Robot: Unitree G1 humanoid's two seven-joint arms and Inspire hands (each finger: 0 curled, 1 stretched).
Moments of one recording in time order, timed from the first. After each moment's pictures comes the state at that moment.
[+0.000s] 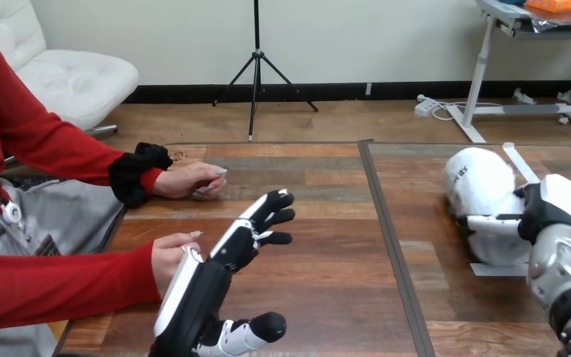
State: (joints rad) left arm -0.04 0.12 -0.16 0.84 0.00 -1.36 -0.19; right arm -0.80 -0.43 0.22 1.38 -0.46 0.10 -0.27
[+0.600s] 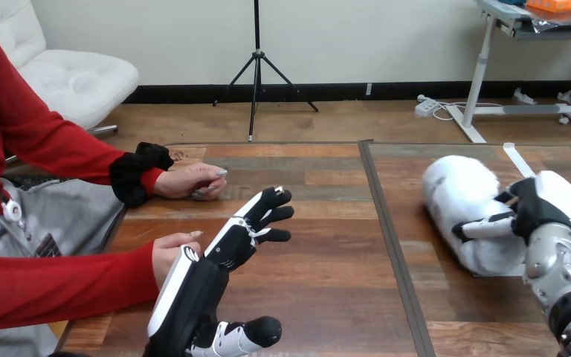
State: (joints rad) left arm -0.03 0.14 -0.19 0.79 -0.11 -1.36 -0.26; right arm -0.79 -0.42 0.18 1.37 -0.43 0.00 -0.26
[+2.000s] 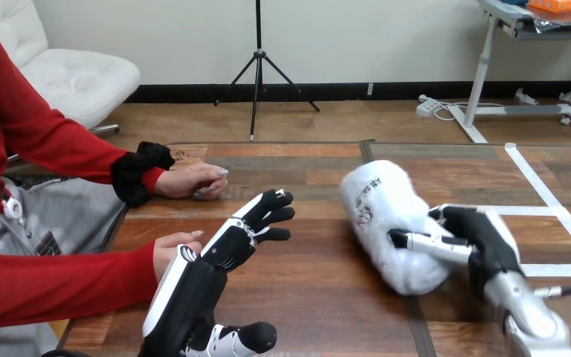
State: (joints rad) left arm -0.01 0.14 -0.19 0.76 -0.20 -1.35 -0.38; right arm -0.52 -0.30 -0.10 1.25 0.03 -0.44 0.17
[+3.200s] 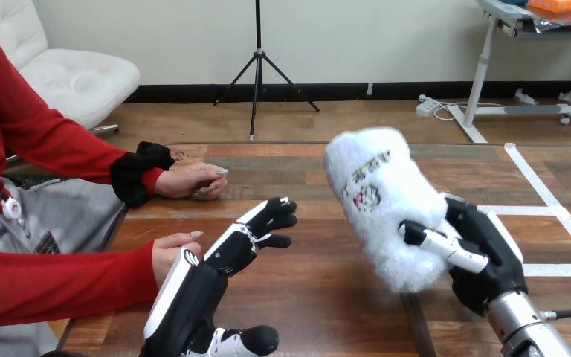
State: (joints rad) left arm -0.01 0.14 -0.15 0.76 -0.14 -1.33 -0.39; right arm -0.30 -0.22 -0.22 0.88 0.38 -0.46 0.59
